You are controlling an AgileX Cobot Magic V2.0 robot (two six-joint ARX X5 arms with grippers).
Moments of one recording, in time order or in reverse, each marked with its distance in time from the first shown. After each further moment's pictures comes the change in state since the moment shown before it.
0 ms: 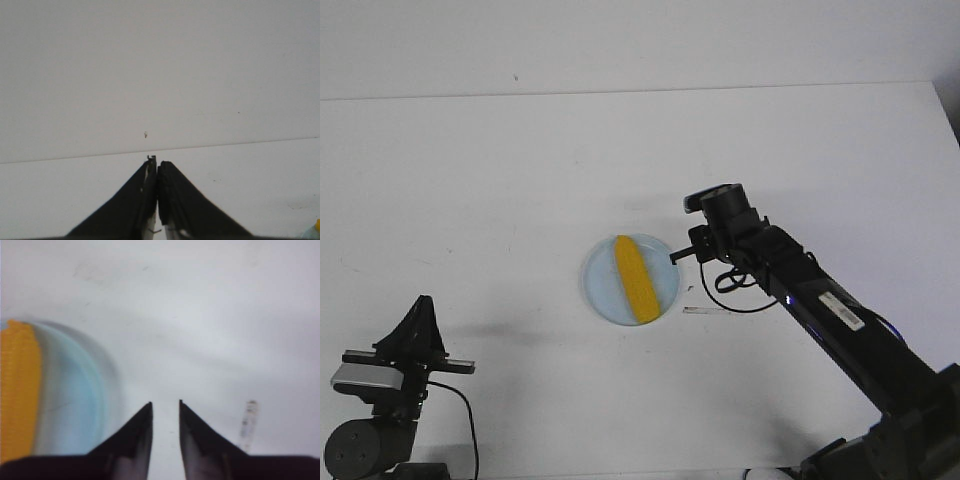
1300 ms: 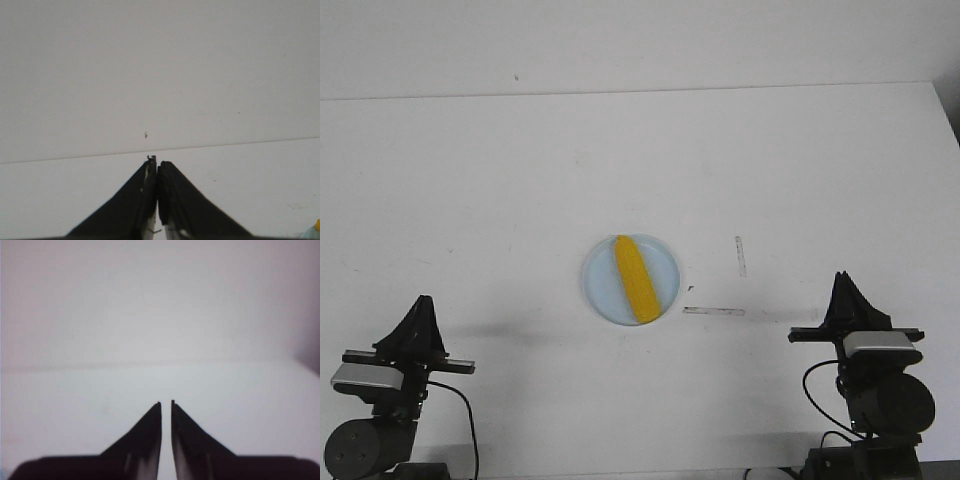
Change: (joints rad) left arm 0.000 0.000 0.000 0.000 0.000 0.000; right arm -0.422 -1.289 -0.875 0.538 -0.066 -0.040
